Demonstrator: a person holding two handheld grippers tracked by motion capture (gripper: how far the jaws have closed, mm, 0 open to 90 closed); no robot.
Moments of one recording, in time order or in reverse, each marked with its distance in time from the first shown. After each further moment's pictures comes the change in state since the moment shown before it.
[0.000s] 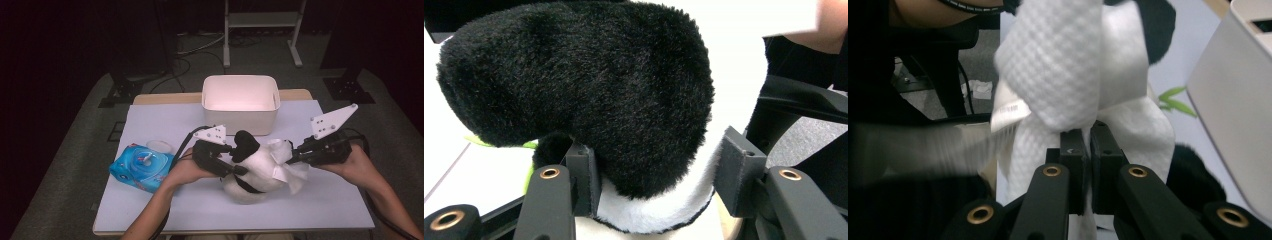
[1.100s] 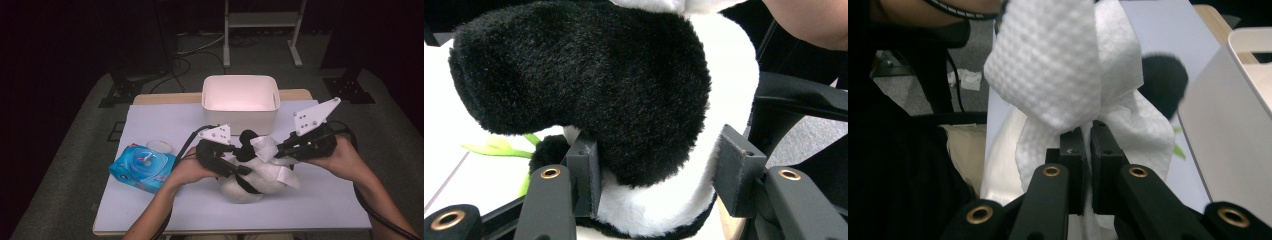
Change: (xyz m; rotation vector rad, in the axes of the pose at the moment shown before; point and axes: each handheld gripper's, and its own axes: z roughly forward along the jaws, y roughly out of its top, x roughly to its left) left arm -0.004 0.008 0.006 0.023 0.008 0.023; right arm 0.004 0.037 0.016 0.046 -0.026 -0.075
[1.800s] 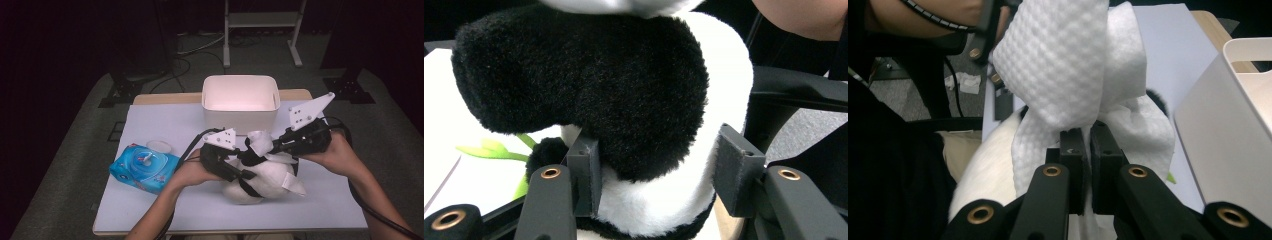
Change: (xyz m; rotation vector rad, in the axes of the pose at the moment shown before) left arm -0.008 0.003 0.007 0.011 -0.027 0.048; right arm -0.009 0.008 0.005 -0.005 -0.006 0.011
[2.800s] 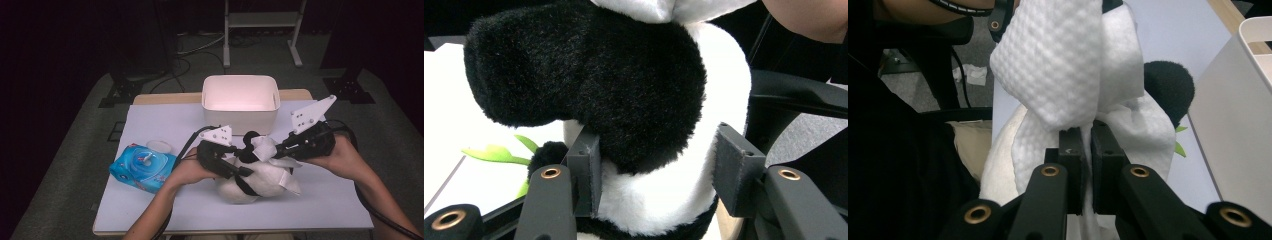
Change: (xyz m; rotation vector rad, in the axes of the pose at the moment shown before) left arm 0.005 -0.002 -0.008 -0.015 0.016 -0.042; right arm 0.007 -0.006 -0.005 0.044 0.016 0.014
